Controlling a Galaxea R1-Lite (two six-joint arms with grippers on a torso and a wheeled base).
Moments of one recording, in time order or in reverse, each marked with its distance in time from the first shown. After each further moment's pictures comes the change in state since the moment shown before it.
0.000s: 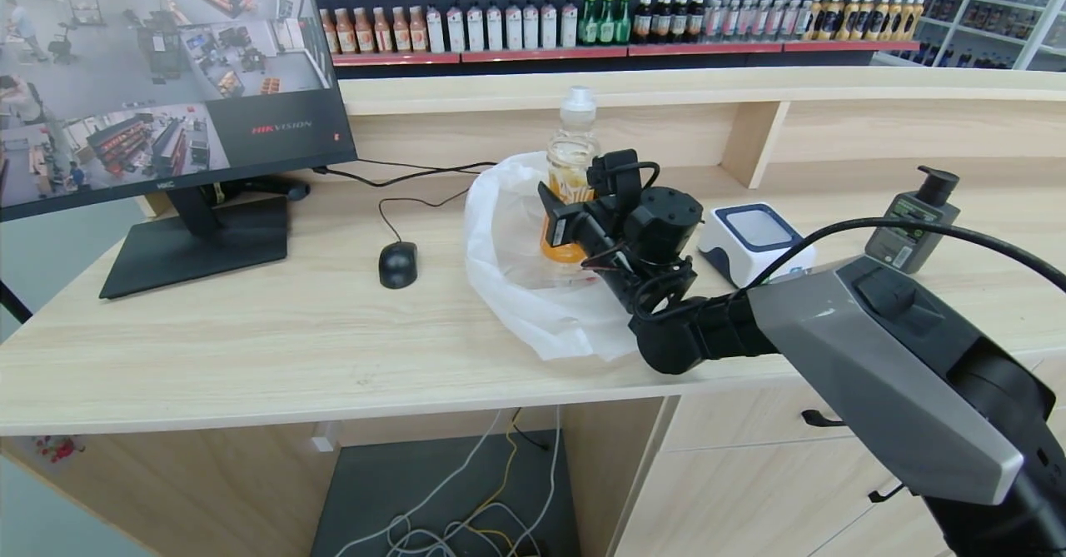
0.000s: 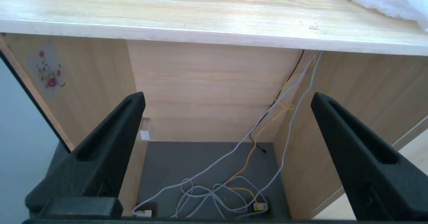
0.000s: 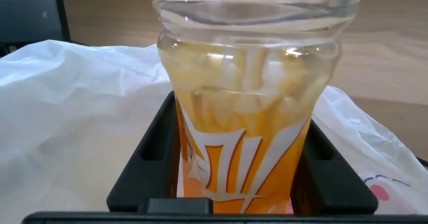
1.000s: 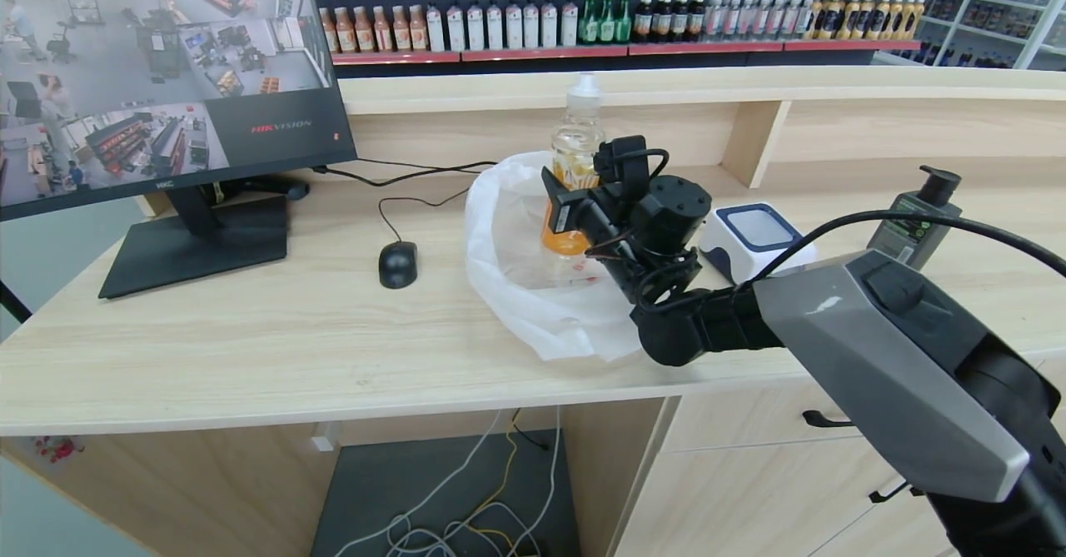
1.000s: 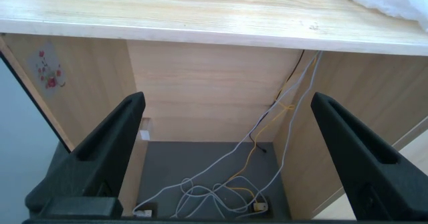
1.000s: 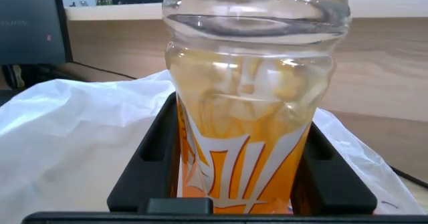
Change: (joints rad) left arm 0.000 0.000 0.000 0.000 0.000 0.000; right arm -0.003 -0.016 -0.028 -0.031 0.003 -0.006
